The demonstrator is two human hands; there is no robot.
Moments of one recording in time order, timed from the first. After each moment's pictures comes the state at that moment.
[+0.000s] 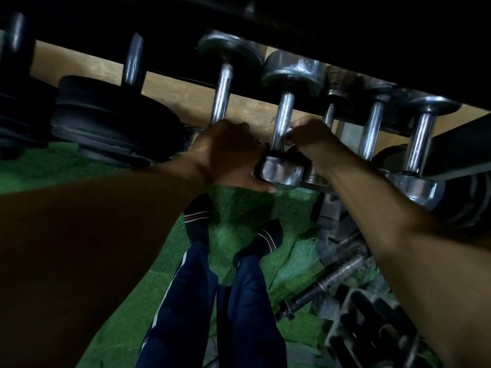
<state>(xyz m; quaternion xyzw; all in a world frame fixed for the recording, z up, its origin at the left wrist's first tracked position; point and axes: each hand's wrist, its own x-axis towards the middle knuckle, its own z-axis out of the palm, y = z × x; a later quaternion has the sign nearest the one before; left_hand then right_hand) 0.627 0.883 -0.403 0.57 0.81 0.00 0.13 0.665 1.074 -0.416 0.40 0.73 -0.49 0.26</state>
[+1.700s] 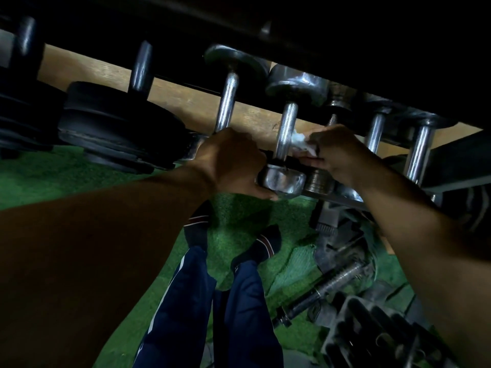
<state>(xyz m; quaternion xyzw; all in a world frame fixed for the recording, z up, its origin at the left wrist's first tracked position) 0.644 0.885 -0.449 0.33 0.86 0.13 0.38 0.666 1.093 -0.383 0.44 0.63 -0.57 0.28</state>
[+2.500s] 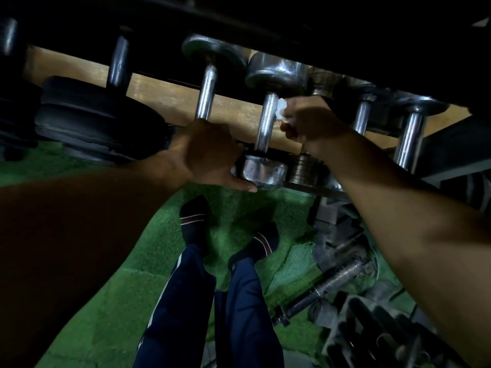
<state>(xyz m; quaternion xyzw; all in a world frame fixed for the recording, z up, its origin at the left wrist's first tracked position) 0.628 0.885 -0.412 0.55 0.82 -0.06 0.12 0.645 1.096 -0.384 0.42 0.62 -0.62 0.23</state>
